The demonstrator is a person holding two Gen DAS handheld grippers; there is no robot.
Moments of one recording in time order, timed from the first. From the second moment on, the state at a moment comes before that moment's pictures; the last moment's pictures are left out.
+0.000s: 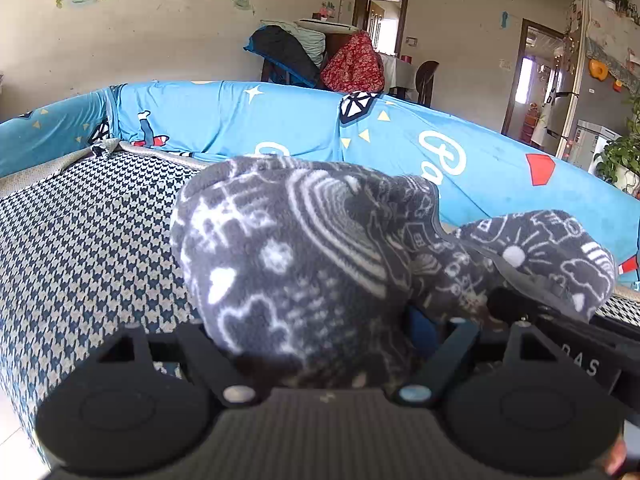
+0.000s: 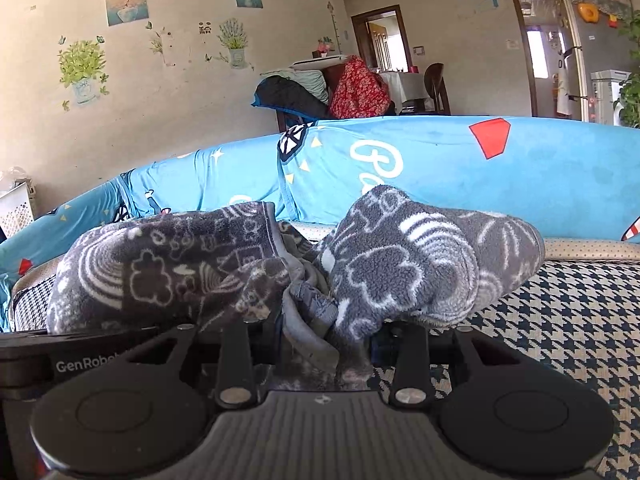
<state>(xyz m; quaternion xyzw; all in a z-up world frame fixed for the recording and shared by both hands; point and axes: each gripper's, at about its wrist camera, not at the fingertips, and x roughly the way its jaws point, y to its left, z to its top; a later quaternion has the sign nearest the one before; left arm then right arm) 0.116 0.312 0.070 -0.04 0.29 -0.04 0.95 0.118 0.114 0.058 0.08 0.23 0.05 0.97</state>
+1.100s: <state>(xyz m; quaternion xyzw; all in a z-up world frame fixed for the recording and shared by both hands) 0.134 0.368 0.064 -0.02 0.25 0.05 0.97 0.168 0.185 0.043 0.07 0.21 0.13 0.97</state>
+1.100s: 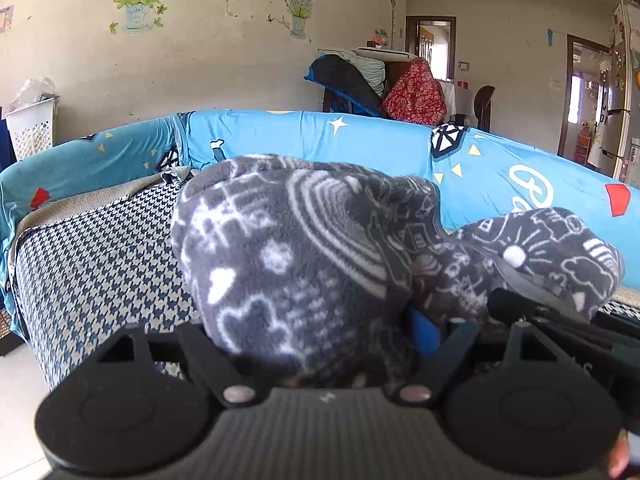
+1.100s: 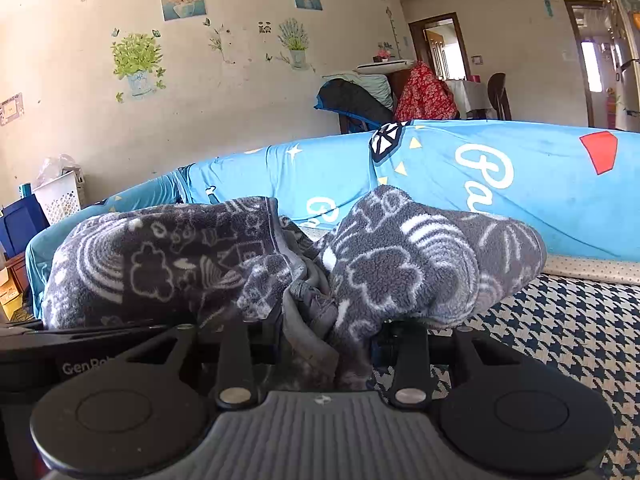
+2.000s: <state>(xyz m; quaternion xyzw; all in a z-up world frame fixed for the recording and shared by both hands) 0.204 0.392 0.023 -0.08 0.33 0.15 0.93 0.207 0.188 -0.002 0.06 0.30 0.10 0.95</state>
